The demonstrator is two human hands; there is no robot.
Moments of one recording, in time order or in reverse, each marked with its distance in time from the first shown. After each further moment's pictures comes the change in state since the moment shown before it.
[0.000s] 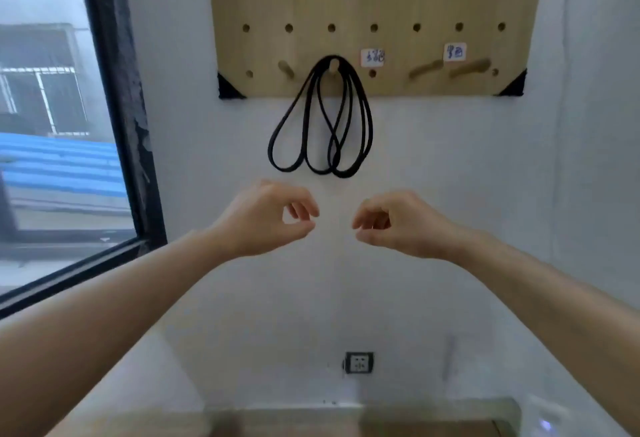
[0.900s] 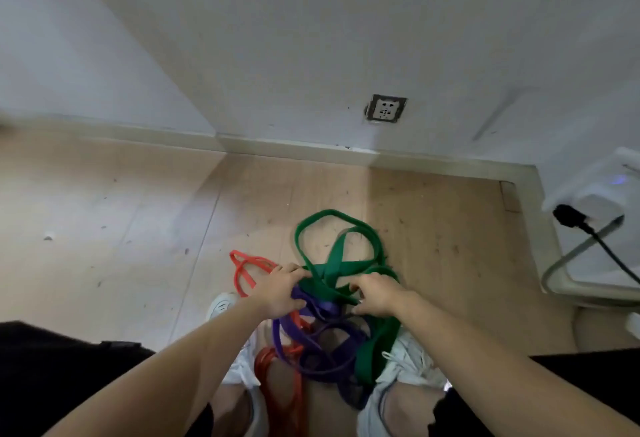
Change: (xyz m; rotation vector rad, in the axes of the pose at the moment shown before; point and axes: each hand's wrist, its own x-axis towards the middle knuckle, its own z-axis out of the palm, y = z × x) left_hand -0.445 0.016 0.403 -0.310 -1.033 -0.712; right_hand -0.316 0.123 0.444 -0.003 -1.133 0.477
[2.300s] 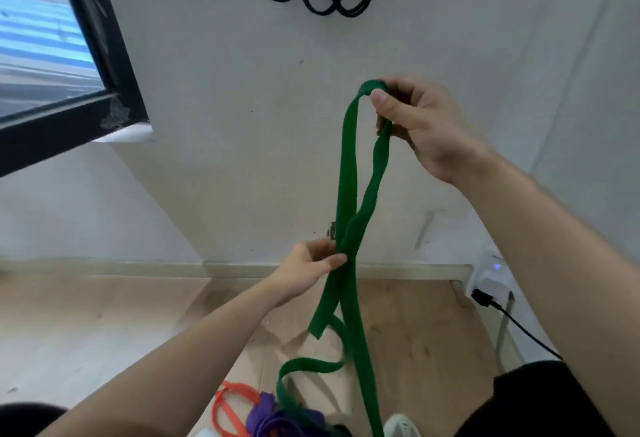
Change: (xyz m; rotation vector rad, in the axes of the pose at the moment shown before) left_hand -0.054 0.186 -0.235 -0.774 0.329 0.392; right_hand -0.284 -0.094 -0.359 0.814 1.057 -0.804
